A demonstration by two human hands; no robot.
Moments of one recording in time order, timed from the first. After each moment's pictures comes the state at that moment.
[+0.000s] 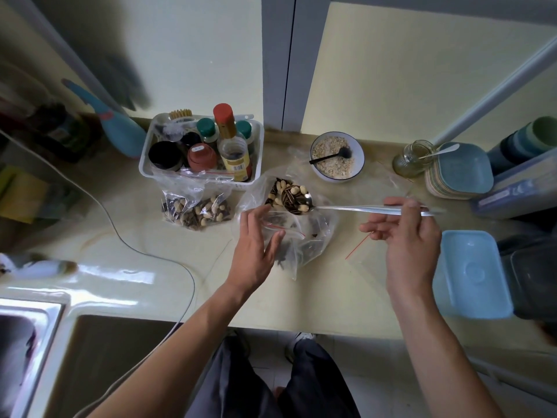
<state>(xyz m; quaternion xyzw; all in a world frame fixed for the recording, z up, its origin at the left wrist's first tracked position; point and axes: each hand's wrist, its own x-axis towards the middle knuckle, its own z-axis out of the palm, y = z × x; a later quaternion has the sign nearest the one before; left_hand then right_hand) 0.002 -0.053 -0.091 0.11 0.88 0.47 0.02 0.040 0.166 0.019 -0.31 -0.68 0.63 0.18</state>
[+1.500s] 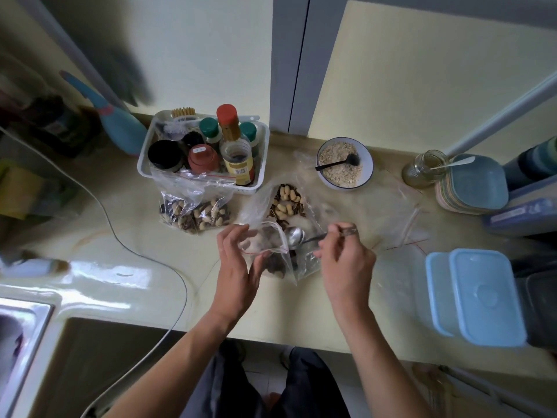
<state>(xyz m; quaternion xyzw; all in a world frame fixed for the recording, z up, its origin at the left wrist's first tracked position) 0.021 -0.072 -0.111 0.09 0.85 0.52 -0.07 0.029 0.116 -0.058 -0.20 -0.88 0.39 0.18</state>
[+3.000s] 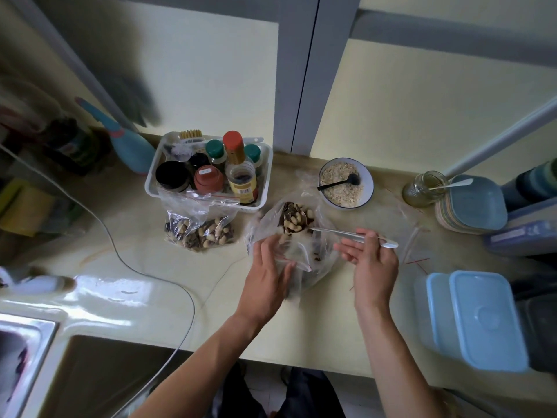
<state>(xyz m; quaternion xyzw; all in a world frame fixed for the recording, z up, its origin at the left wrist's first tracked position) 0.001 -0.036 -0.099 0.09 0.87 0.49 0.05 -0.002 0.147 -0.051 -0.37 -0.65 0.65 0.13</state>
